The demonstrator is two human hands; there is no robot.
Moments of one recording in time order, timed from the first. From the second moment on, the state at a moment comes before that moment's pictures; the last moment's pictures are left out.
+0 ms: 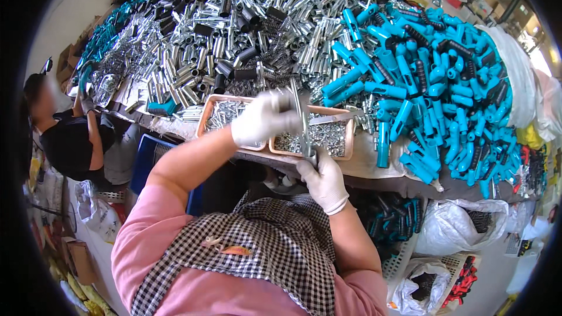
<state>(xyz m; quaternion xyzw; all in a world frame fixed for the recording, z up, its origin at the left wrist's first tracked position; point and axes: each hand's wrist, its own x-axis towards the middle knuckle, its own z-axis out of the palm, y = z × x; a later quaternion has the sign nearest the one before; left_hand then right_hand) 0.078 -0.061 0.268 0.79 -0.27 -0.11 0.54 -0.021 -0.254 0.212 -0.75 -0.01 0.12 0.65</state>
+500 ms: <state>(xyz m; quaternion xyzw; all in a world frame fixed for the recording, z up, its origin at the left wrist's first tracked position) 0.169 -0.095 0.238 0.89 -0.43 0.04 -0.14 -0.039 -0.246 0.195 -0.74 -0.23 -0.01 0.63</state>
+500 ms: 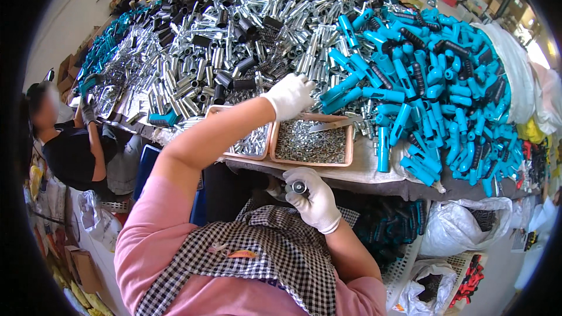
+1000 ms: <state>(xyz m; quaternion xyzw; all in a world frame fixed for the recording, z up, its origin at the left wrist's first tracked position) 0.222 -0.006 0.237 0.74 0.03 0.08 0.67 -0.038 -0.267 0.182 -0.73 -0.04 -0.10 0.67</state>
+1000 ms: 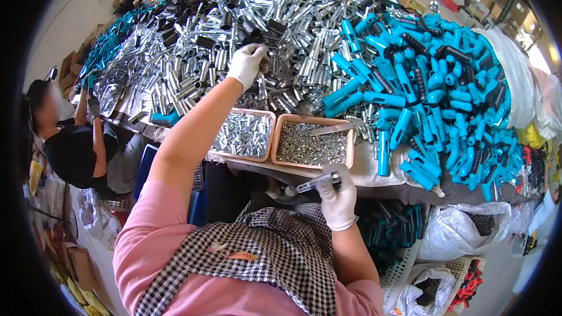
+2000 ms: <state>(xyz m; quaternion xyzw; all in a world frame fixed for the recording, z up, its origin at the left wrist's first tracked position) 0.161 0.006 0.219 0.63 0.10 -0.03 0.77 -0.024 -0.252 0.204 -0.66 0.07 0.03 0.74</state>
